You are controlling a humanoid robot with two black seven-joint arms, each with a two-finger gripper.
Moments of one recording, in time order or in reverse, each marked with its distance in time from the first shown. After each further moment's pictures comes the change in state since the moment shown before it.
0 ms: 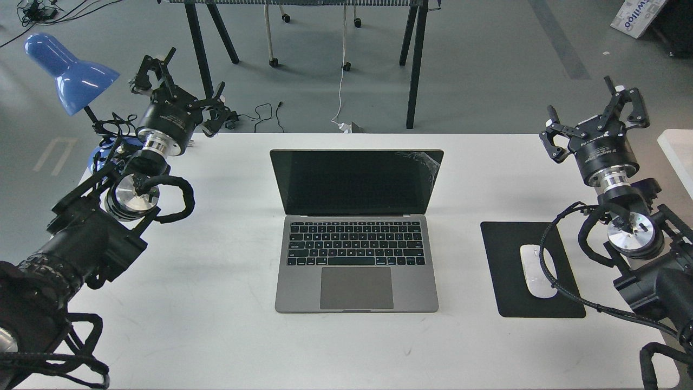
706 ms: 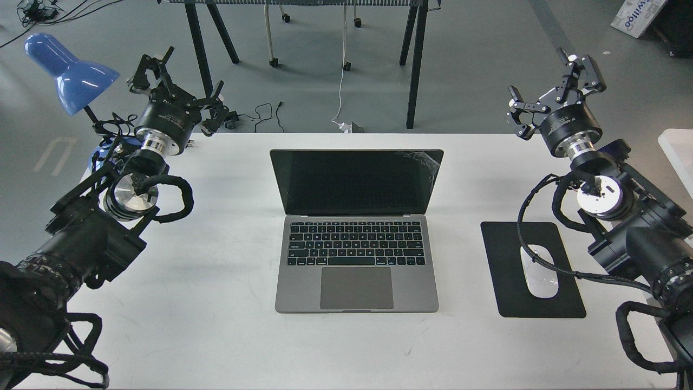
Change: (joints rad) left arm 0.000 0.002 -0.003 0.002 -0.003 0.000 -0.002; right arm 0.253 0.094 -0.243 -0.202 -0.004 -0.030 -0.012
